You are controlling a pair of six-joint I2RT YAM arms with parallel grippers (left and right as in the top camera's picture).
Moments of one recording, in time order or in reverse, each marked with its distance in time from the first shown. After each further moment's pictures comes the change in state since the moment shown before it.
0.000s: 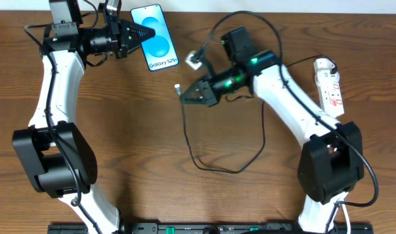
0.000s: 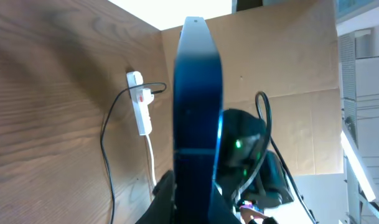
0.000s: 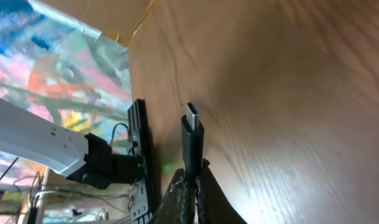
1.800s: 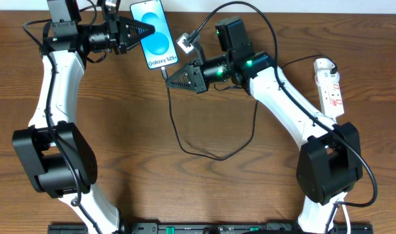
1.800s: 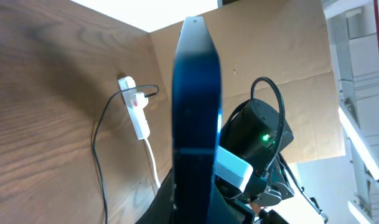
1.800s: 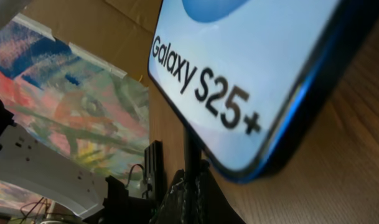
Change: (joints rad) left arm 0.000 0.000 0.000 0.106 0.043 -0.002; right arm 0.009 0.000 0.000 0.379 -0.075 0.305
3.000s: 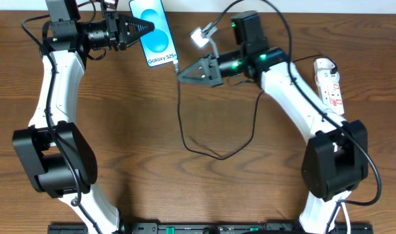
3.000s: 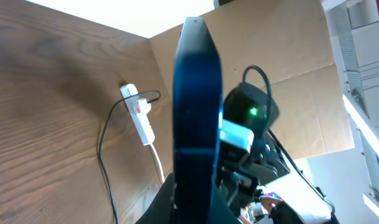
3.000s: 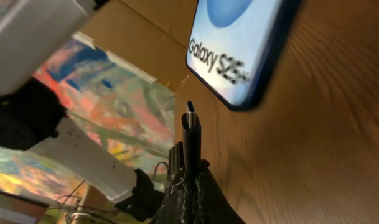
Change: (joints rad) left arm 0.000 0.000 0.000 0.068 0.000 0.000; right arm -0.100 0.009 0.000 0.003 -0.203 -0.004
